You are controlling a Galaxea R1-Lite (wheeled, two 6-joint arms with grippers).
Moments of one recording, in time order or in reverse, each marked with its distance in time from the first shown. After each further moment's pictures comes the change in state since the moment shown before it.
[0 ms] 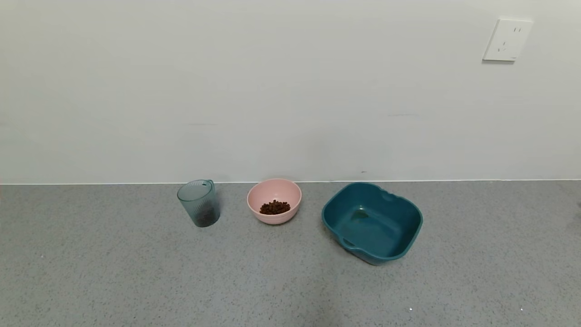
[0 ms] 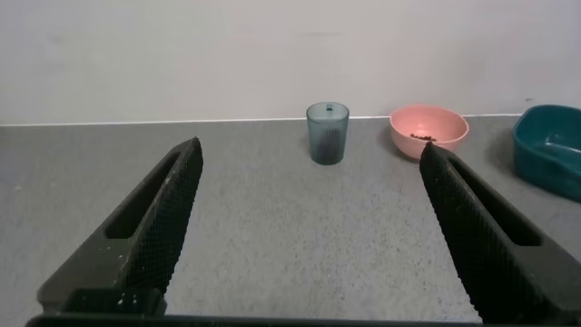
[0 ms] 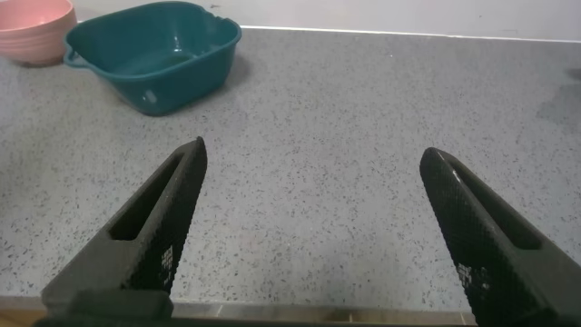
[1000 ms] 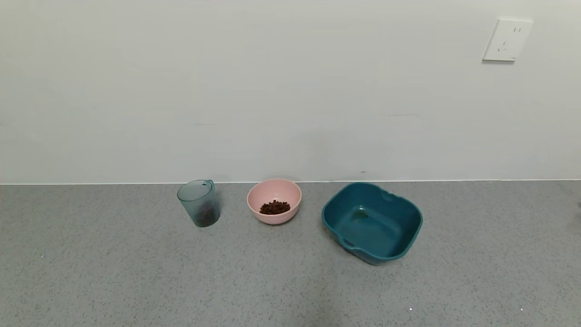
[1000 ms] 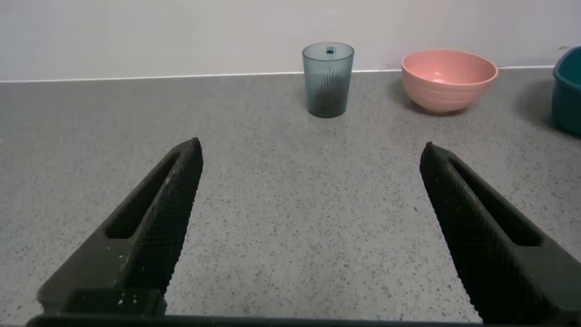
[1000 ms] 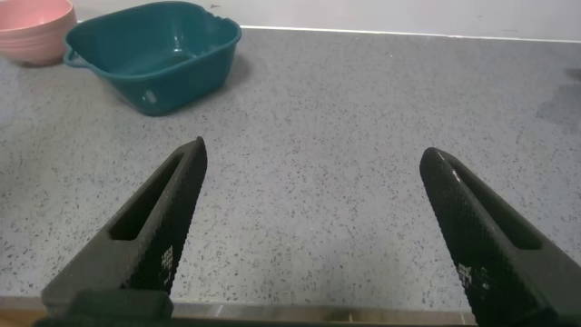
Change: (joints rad) left arm 0.006 -0.142 0.521 -0.344 -0.009 -0.011; right arm 0.000 0.000 0.000 0.000 0.000 0.000
